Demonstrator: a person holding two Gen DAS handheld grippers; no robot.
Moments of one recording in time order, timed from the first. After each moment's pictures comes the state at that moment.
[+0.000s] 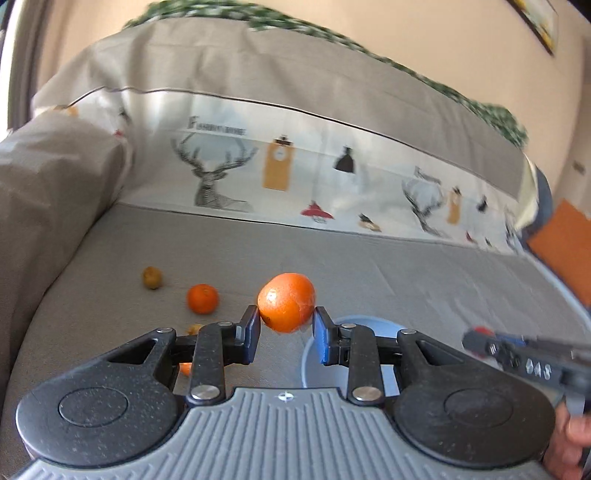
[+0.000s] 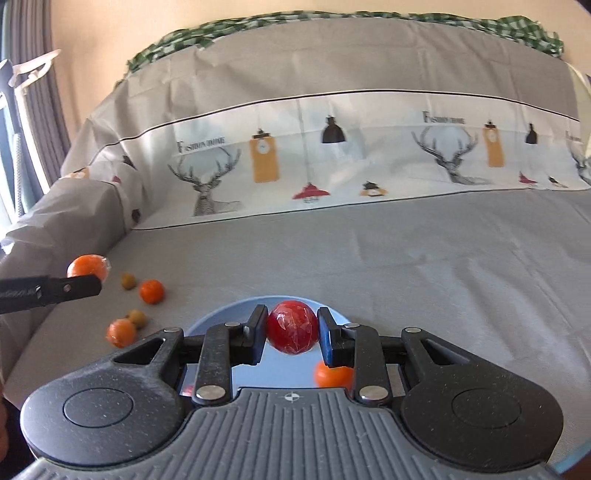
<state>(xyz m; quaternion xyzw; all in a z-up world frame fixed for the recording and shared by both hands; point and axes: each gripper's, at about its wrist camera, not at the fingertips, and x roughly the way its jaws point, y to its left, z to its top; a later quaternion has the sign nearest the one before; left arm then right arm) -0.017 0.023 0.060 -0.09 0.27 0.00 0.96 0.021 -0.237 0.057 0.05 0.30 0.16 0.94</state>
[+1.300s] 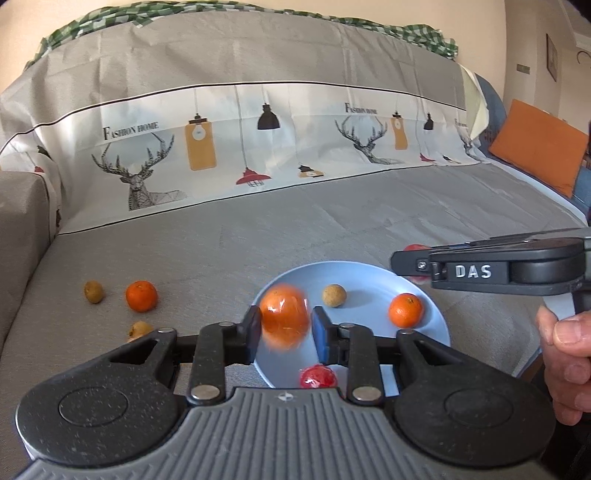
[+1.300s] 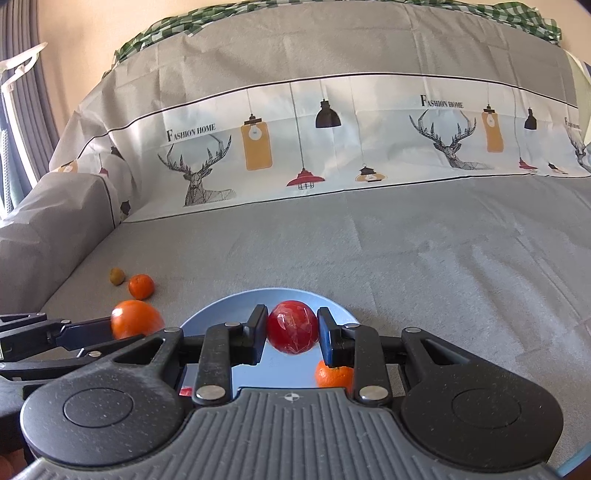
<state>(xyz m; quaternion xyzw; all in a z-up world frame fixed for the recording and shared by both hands) -0.004 -0.036 0.024 0.04 0.30 -0.08 0.95 0.037 -0.220 0.045 0.05 0.32 0.15 0.93</state>
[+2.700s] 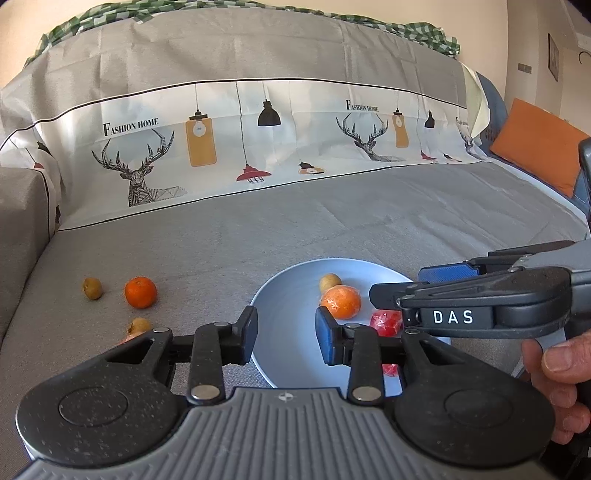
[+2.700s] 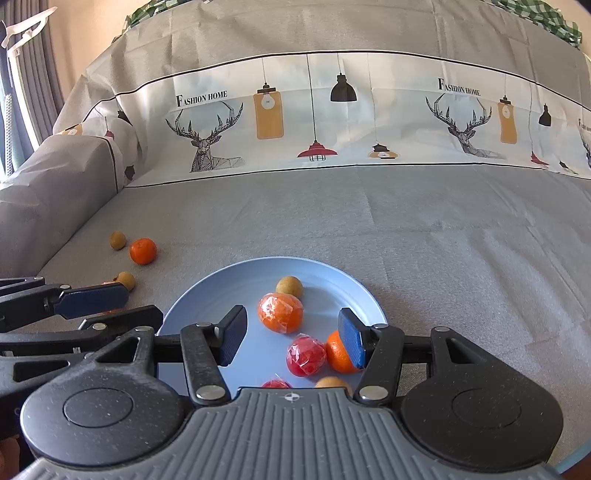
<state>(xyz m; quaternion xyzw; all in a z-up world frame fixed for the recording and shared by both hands) -0.005 -0.037 0.022 0.03 0.30 -0.07 0.95 0.036 -0.206 0.033 0.01 0.36 0.16 0.92</state>
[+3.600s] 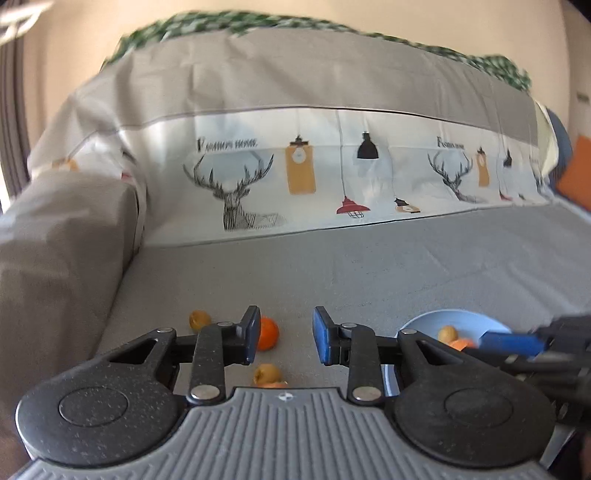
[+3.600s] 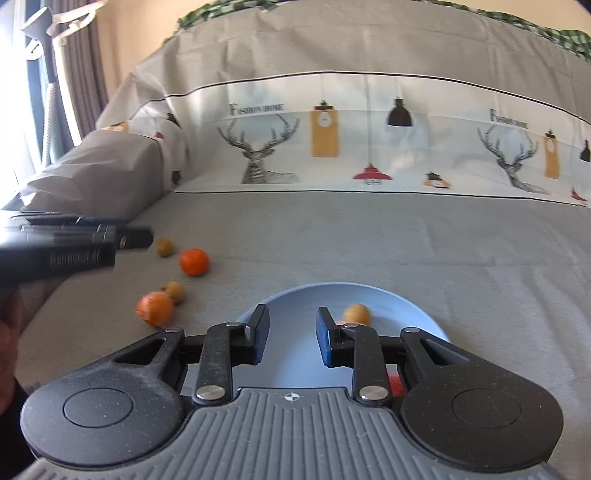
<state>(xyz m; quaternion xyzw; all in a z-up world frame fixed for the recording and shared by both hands) 0.024 0.055 0.052 0.00 0.27 0.04 0.96 0.033 -0.160 0.040 0.00 0.32 0.23 0.92</state>
